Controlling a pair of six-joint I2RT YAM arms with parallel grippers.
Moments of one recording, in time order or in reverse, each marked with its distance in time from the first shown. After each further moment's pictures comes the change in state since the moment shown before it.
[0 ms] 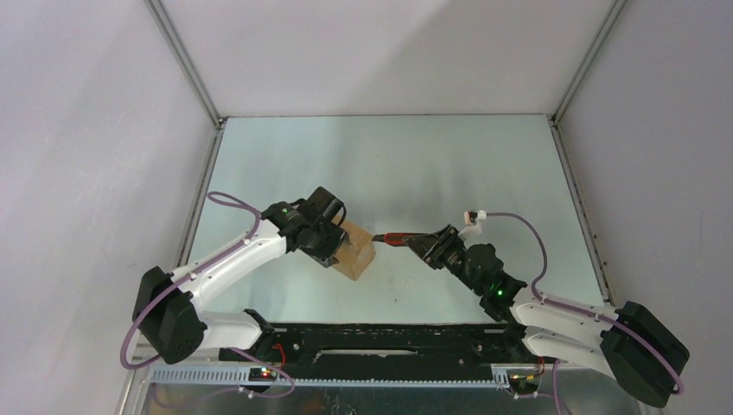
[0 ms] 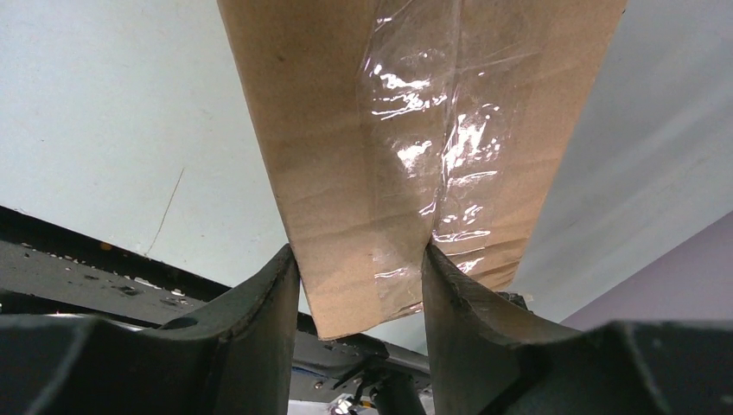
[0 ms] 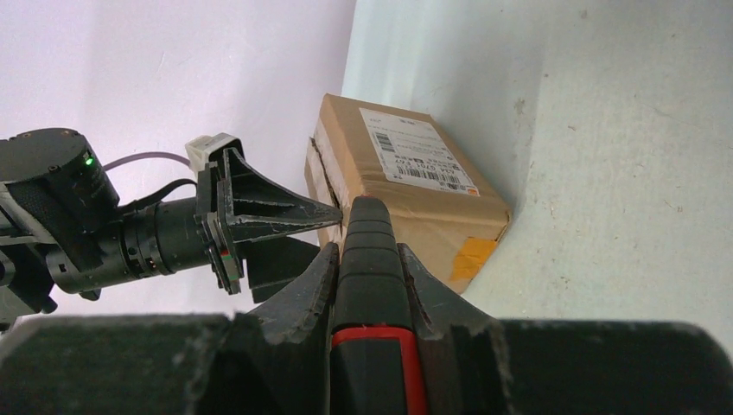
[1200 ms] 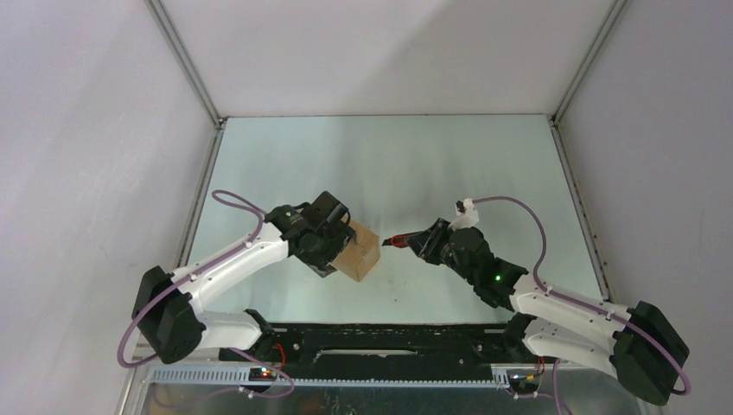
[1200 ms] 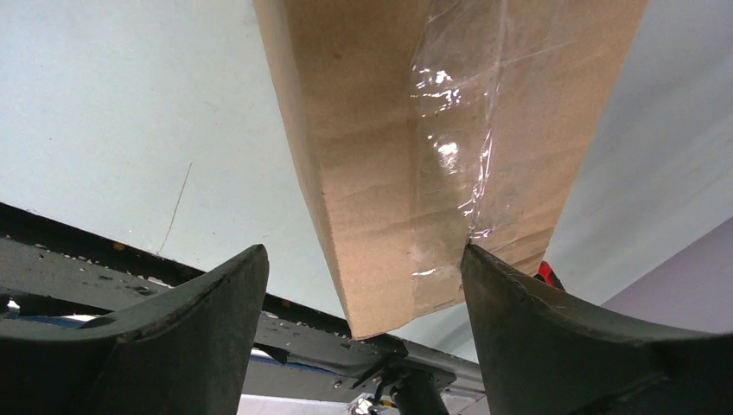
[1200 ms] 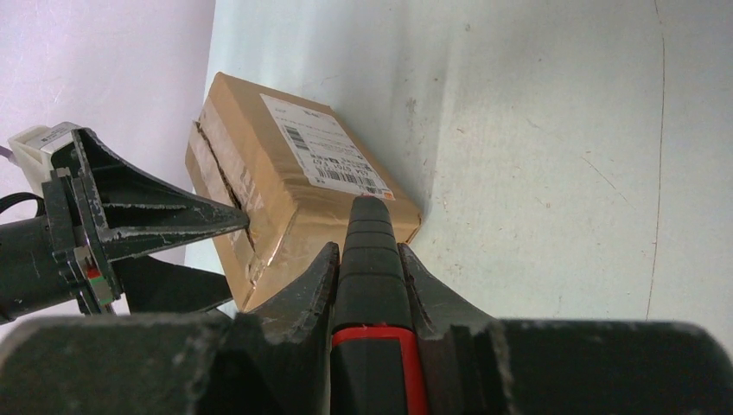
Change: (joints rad) left arm -0.046 -0.004 -0.006 -0.004 -0.026 0.007; right arm 0.026 0.021 0.219 -0.452 0.094 -0.200
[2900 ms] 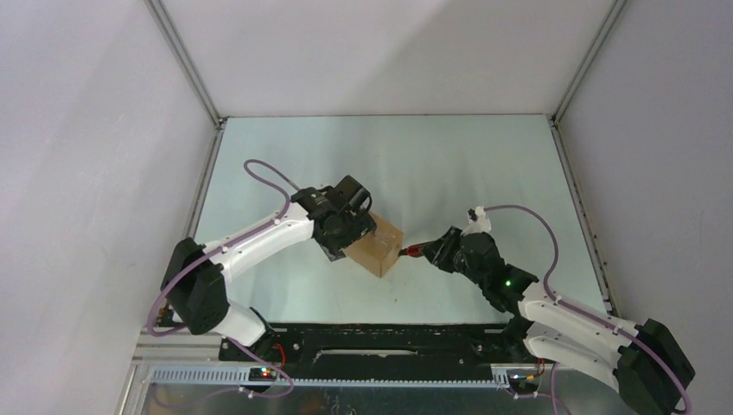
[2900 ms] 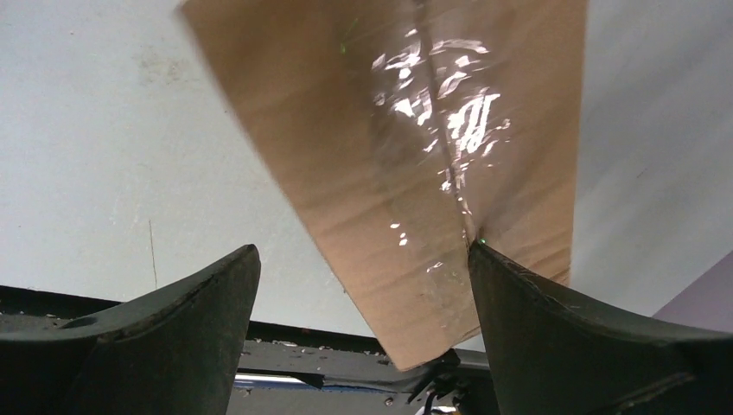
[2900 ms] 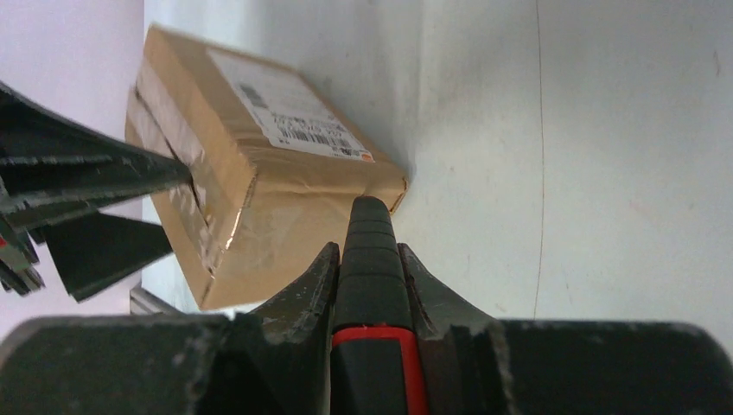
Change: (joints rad) left arm -0.026 0.217 0.193 0.037 -0.016 0.278; right arm -0.079 -0.125 -0.108 -0.123 -0.049 0.019
